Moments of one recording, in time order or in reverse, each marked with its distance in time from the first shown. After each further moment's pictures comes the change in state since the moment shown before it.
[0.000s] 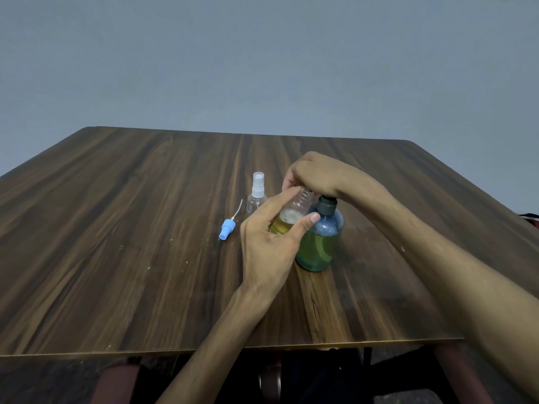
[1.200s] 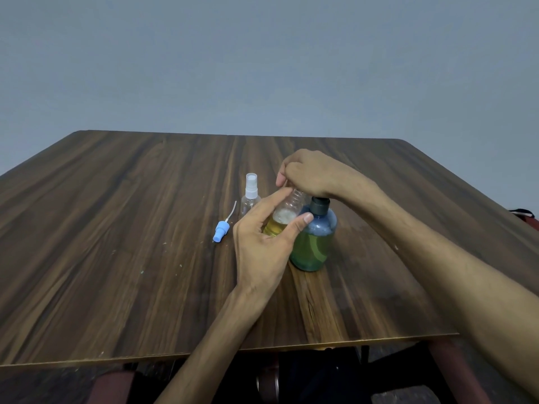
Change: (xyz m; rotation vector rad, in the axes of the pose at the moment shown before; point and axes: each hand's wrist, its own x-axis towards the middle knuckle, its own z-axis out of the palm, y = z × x) left_hand 0.000 -0.005 0.000 0.009 0.029 -0.019; right_hand -0.006 -0.002 -0.002 0.030 0.077 0.066
